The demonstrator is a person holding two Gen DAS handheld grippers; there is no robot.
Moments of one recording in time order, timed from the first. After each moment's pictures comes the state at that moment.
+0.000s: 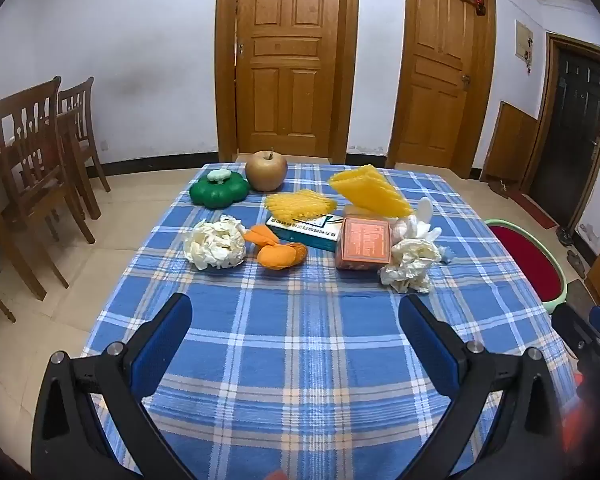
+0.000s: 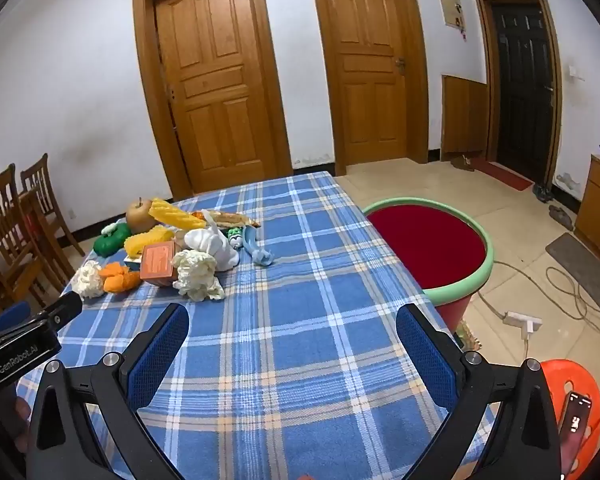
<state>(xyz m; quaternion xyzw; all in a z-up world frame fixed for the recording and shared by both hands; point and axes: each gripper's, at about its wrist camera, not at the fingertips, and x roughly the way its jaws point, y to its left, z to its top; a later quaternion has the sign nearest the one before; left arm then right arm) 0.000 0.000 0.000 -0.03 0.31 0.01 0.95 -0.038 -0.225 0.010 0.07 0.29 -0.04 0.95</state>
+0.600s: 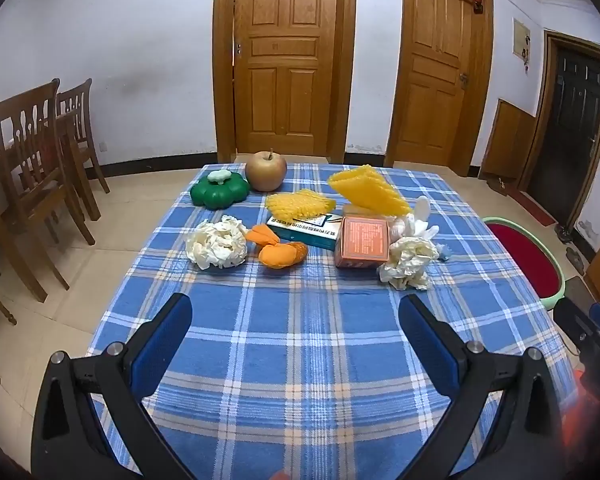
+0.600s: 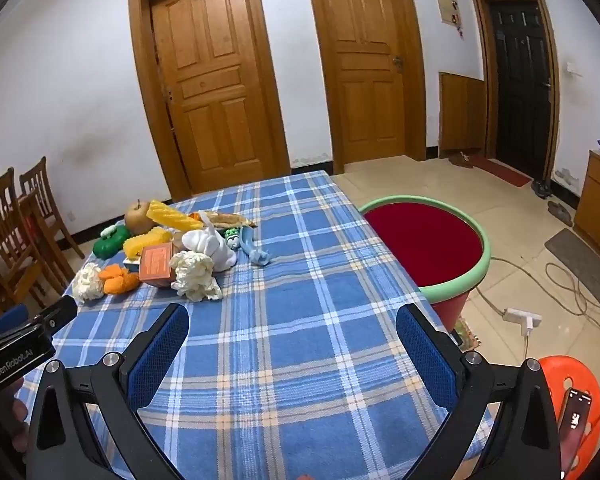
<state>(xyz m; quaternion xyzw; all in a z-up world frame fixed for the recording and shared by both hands) -0.005 0.002 0.005 -0.03 0.31 0.00 0.95 -0.039 -0.230 0.011 0.07 0.29 -0.04 0.95</state>
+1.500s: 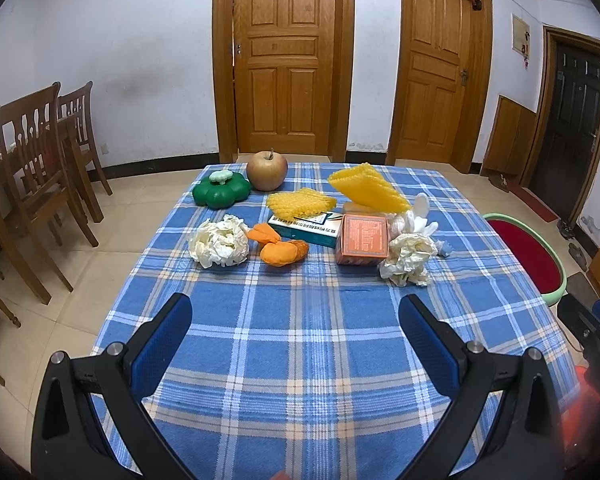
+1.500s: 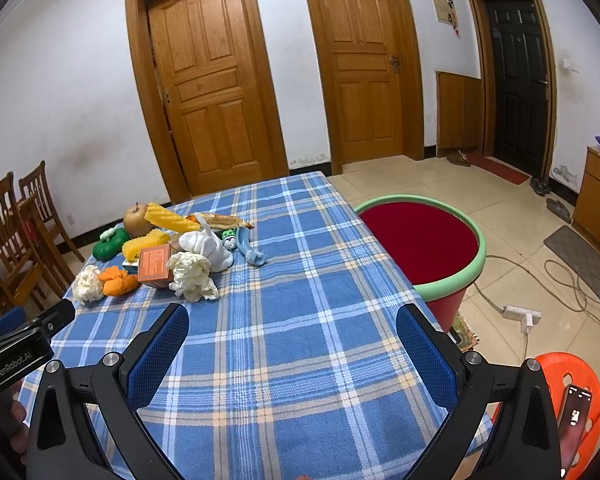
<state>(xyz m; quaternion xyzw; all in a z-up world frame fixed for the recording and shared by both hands) -0.008 0.001 0.006 -0.02 0.31 0.00 0.95 -0.045 -0.233 0.012 0.08 0.29 -0.04 0.95</state>
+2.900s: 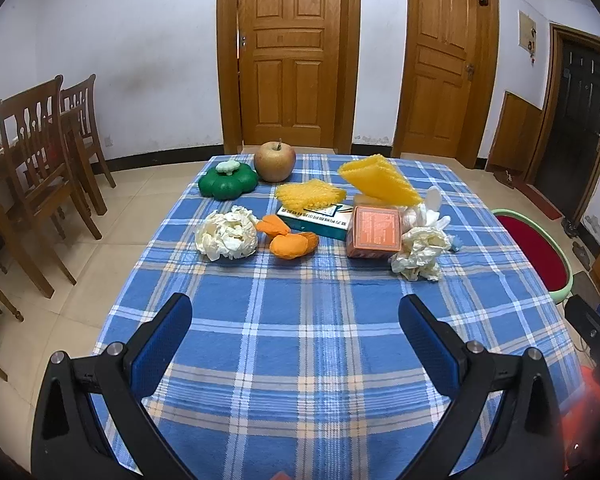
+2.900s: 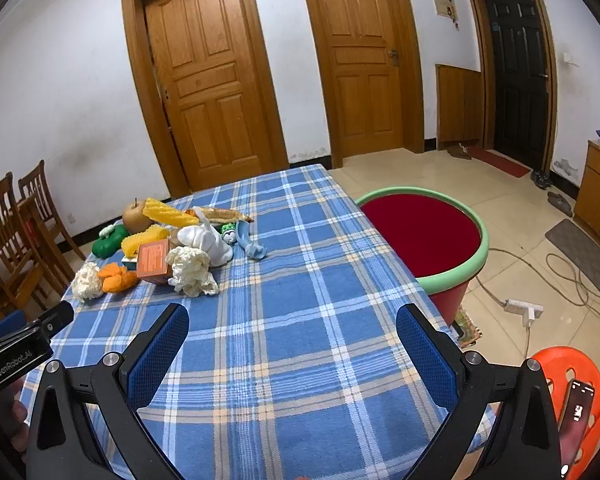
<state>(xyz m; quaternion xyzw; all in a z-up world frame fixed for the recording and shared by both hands) -0.002 0.007 -0.001 -0.02 0.33 0.01 0.94 -0.041 -0.235 0.007 0.08 0.30 -0.04 0.95</state>
